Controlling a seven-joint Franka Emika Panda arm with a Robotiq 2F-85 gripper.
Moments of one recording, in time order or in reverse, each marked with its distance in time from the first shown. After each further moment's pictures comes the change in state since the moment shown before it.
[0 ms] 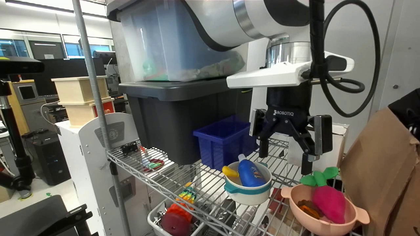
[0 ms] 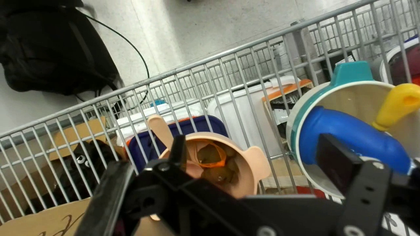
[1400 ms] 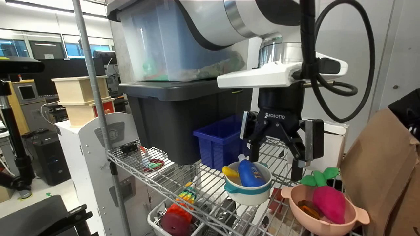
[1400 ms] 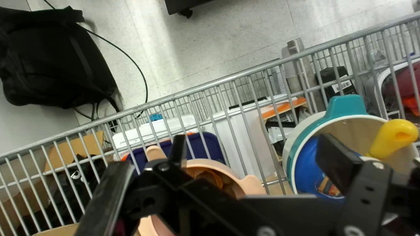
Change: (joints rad) arm -0.001 -0.050 0.009 -0.086 0.000 -0.003 -0.013
